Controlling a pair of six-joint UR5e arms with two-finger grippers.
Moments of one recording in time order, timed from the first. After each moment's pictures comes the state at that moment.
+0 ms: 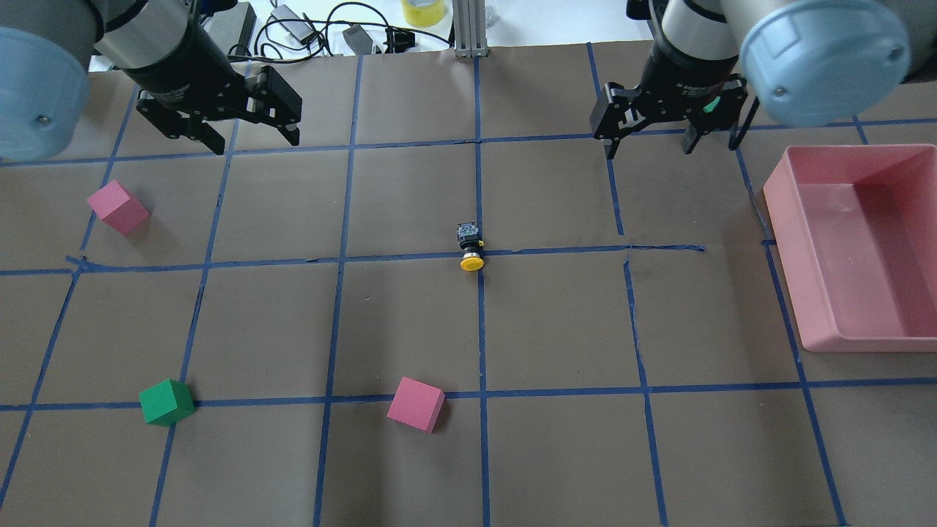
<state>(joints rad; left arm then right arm) -1.52 -1.62 -1.56 -1.43 1.46 0.02 1.60 -1.50 1.50 -1.59 -1.56 -0.02</state>
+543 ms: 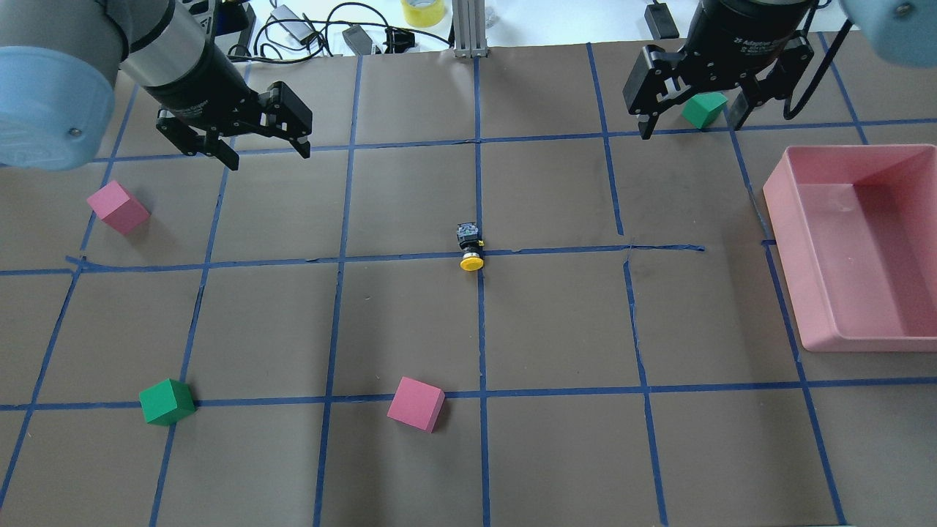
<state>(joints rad) -1.52 -1.63 -1.61 -1.41 1.45 -0.04 1.60 -1.53 1.43 -1.49 -1.57 -0.04</state>
